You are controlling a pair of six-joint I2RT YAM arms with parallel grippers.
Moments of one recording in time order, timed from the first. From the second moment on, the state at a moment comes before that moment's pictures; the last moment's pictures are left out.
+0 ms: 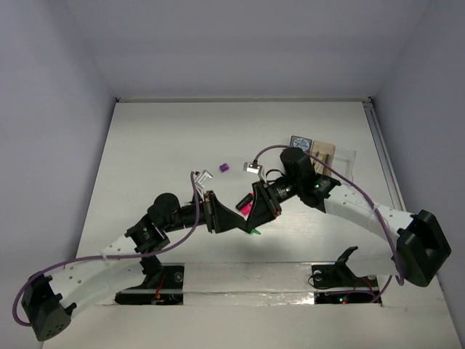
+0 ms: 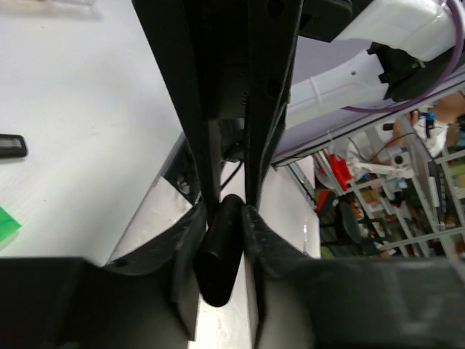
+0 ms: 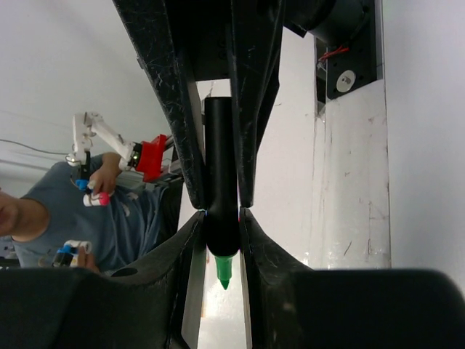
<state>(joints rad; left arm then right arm) -0.87 0.67 0.39 0.25 0.46 -0.92 0.73 1.29 0.85 -0.02 -1.26 0.56</state>
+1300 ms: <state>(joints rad) -0.77 0.73 0.18 0.80 -0.13 -1.27 0.86 1.01 0.40 0.76 -0.22 0.93</state>
